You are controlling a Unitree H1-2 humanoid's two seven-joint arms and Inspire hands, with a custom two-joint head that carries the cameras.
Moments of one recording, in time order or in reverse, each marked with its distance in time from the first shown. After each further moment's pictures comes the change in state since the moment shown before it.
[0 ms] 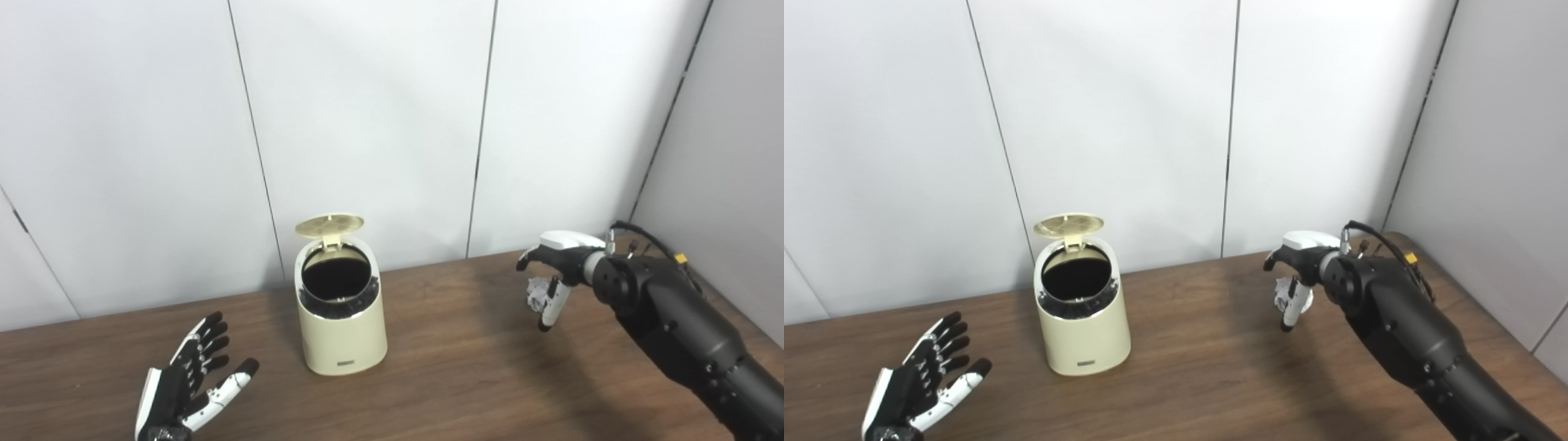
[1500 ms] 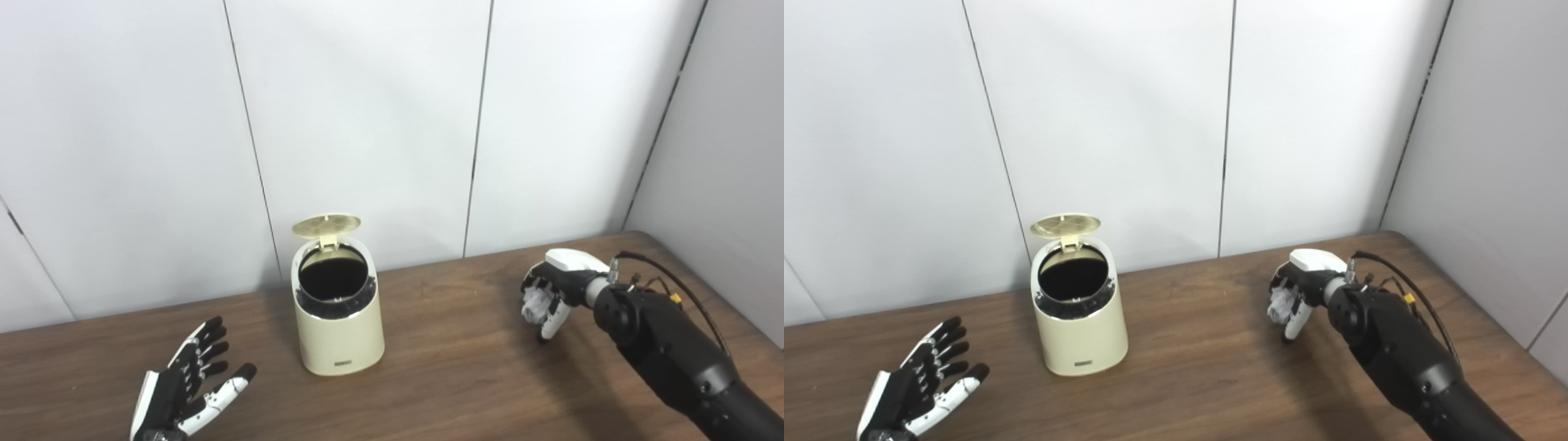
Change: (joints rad) left arm 0.005 0.014 -0.001 -0.016 0.000 0.030 -0.033; right arm 0.087 0.035 -0.028 0.126 0.087 -0.089 -0.260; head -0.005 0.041
